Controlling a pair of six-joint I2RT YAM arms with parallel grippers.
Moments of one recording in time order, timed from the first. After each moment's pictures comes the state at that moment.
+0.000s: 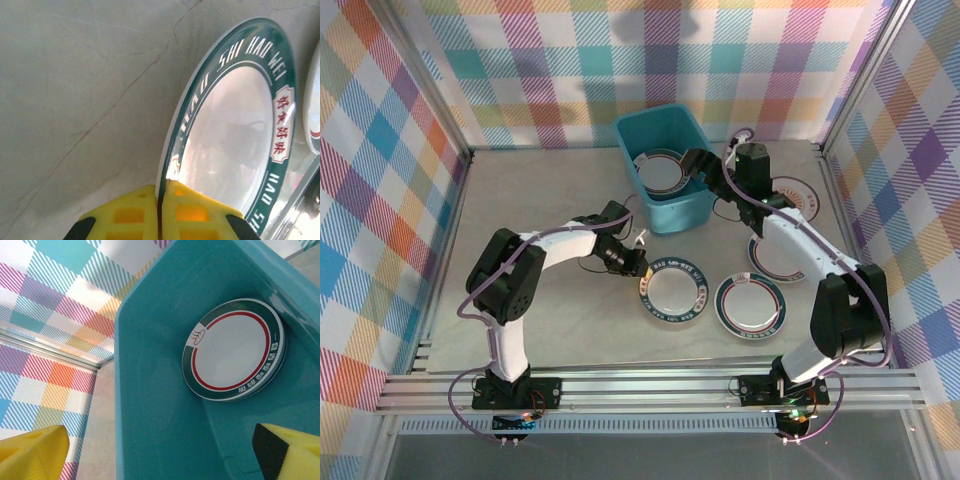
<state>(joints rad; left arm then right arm) -0.54 1.90 1.19 -0.52 0.55 -0.27 0.31 1.56 1.21 -0.01 -0.25 0.79</state>
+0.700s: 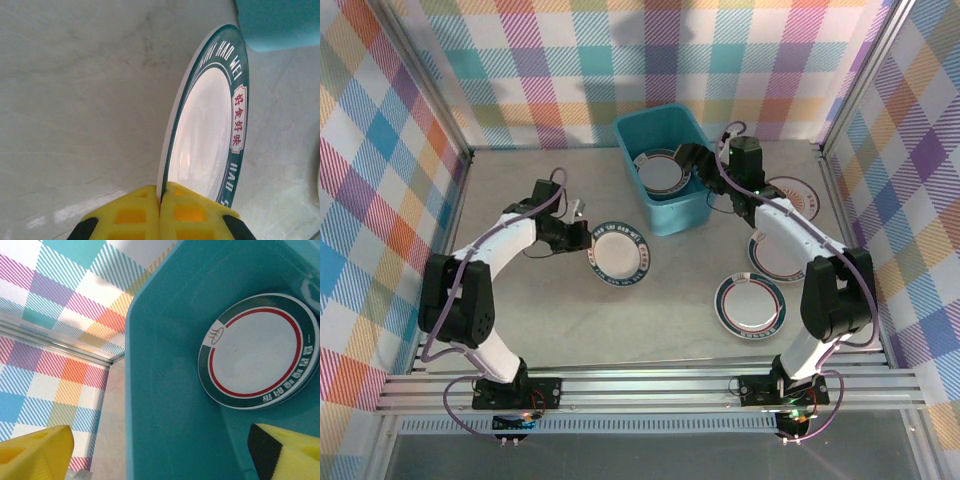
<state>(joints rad) -0.19 1.63 1.13 -0.64 0.42 -0.26 0.31 1.67 1.29 0.03 -0.32 0.82</state>
